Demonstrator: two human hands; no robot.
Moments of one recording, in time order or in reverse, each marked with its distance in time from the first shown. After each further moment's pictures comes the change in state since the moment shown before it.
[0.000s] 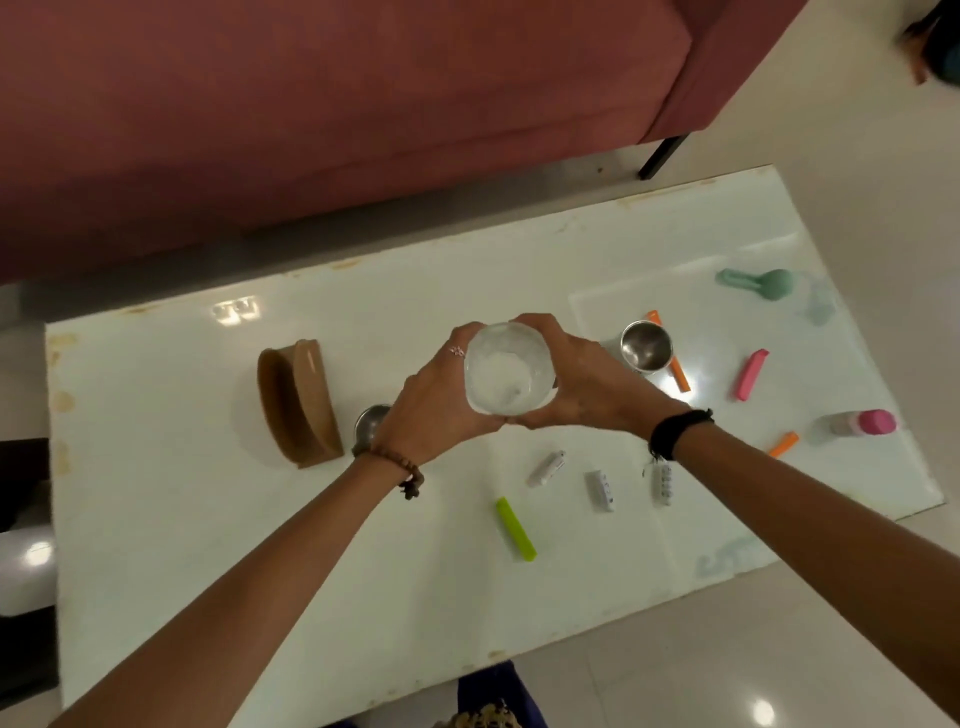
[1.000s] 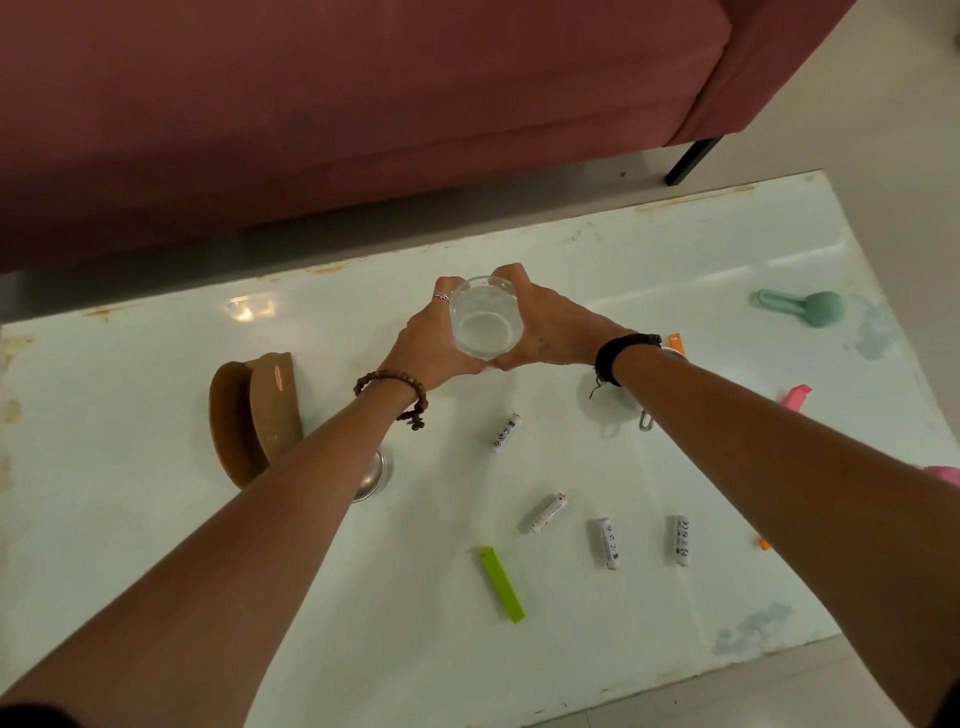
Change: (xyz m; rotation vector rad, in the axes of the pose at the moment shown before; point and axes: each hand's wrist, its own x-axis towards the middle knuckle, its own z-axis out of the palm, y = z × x) left_hand 0.110 -0.036 0.017 0.000 0.012 -0.124; right_hand 0.118 0.075 -0.003 0.007 -0.124 0.034
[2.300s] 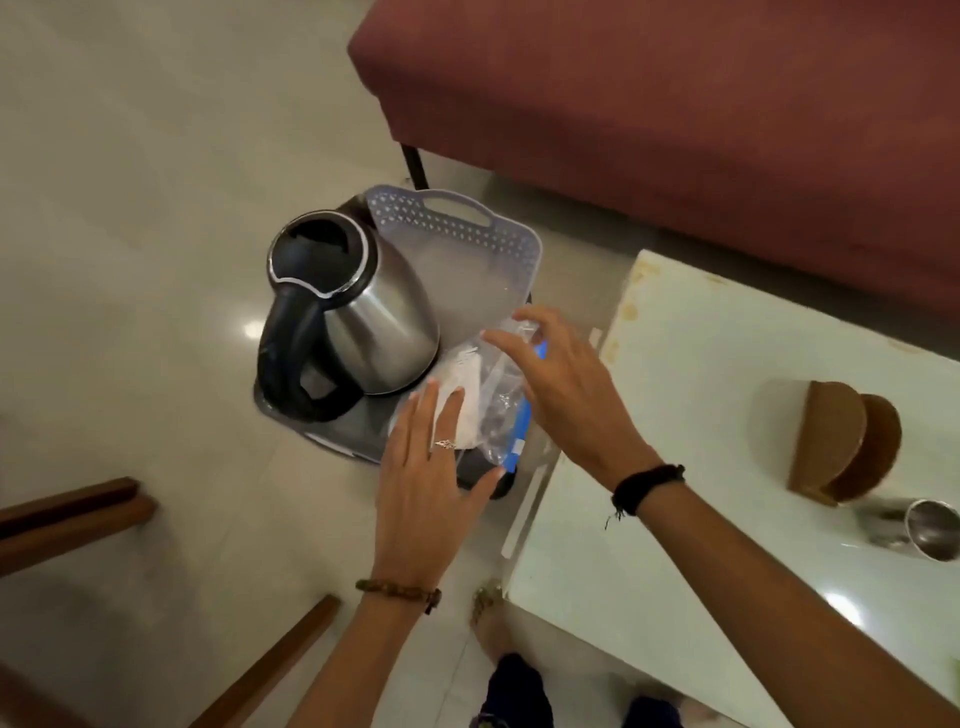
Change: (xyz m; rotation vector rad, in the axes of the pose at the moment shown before) left_hand -0.493 -0.297 -0.294 0.315 0.731 -0.414; right_hand 0.033 -0.526 0.394 -0.487 0.068 -0.646
